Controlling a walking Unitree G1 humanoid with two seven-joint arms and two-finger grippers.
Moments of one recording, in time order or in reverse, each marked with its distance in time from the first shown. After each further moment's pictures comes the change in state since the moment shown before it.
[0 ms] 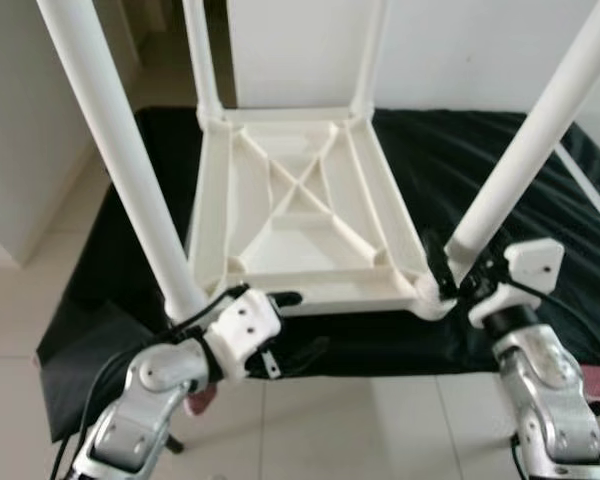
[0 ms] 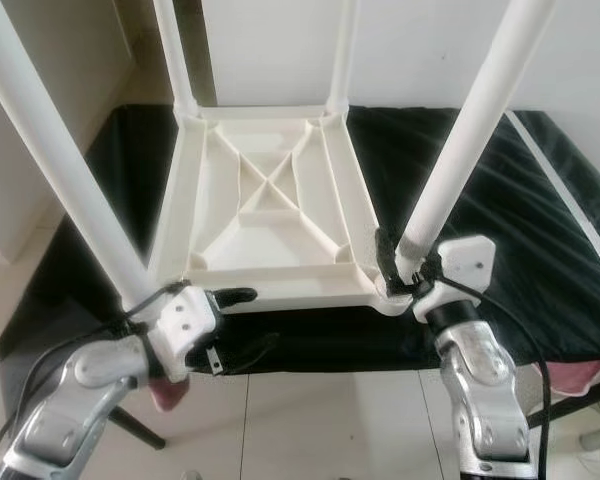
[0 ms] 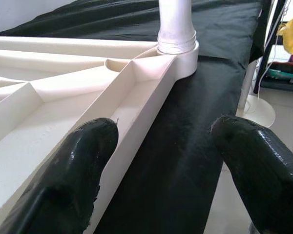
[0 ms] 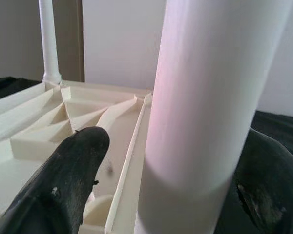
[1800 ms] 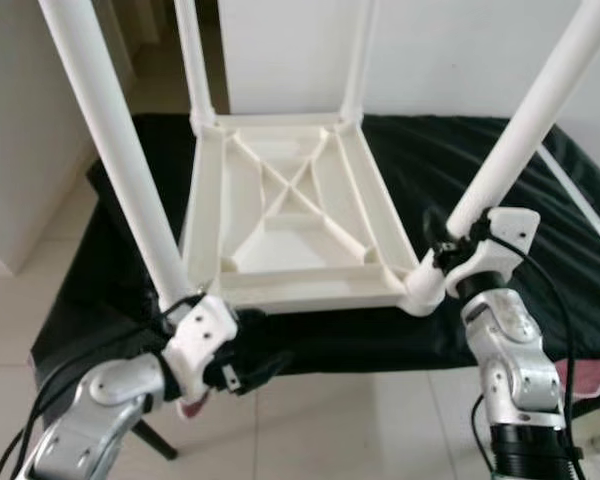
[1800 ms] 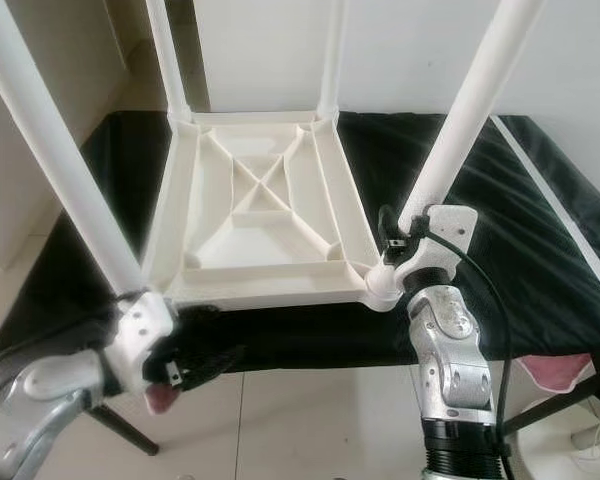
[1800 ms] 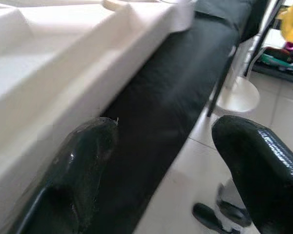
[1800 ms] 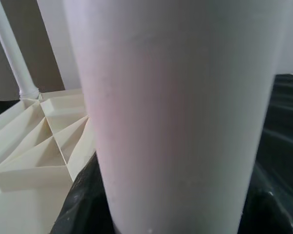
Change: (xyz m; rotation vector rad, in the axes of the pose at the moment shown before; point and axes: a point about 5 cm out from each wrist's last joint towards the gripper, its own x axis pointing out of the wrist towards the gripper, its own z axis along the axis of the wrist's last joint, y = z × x) left arm -0.043 -0.002 -0.019 -0.154 0.156 -0.016; right arm 0.035 0.011 -0.014 0.237 0.088 -0.139
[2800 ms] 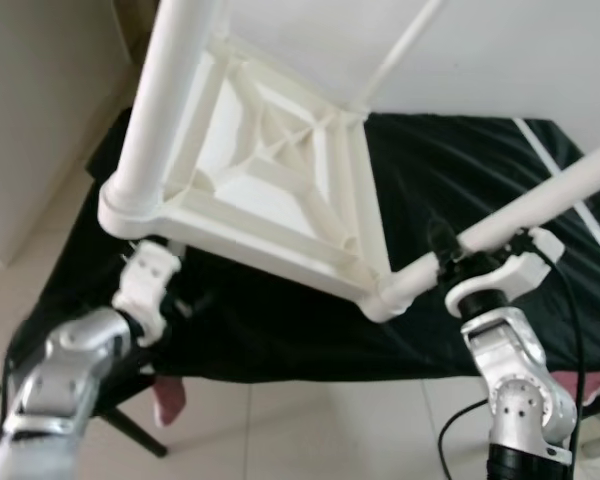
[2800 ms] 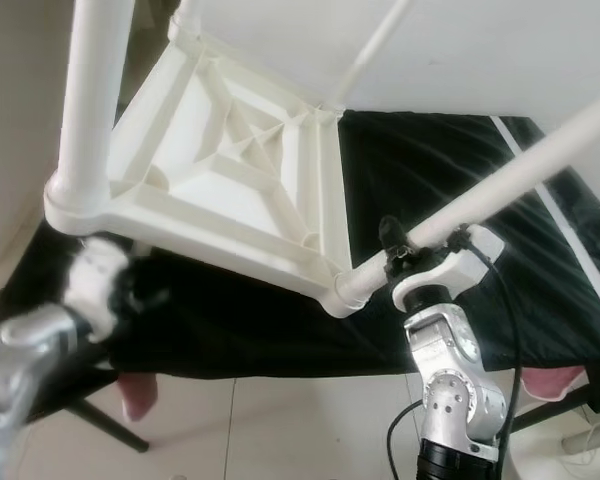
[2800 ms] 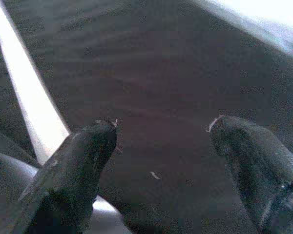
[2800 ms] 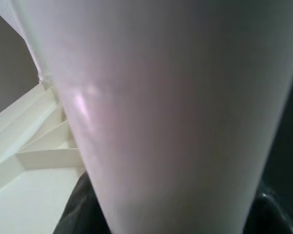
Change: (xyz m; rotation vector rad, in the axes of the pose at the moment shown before) left arm -0.019 0.108 -0.001 -0.113 -0.023 0.509; right arm -0.024 0.002 0.000 0.544 0.071 -0.032
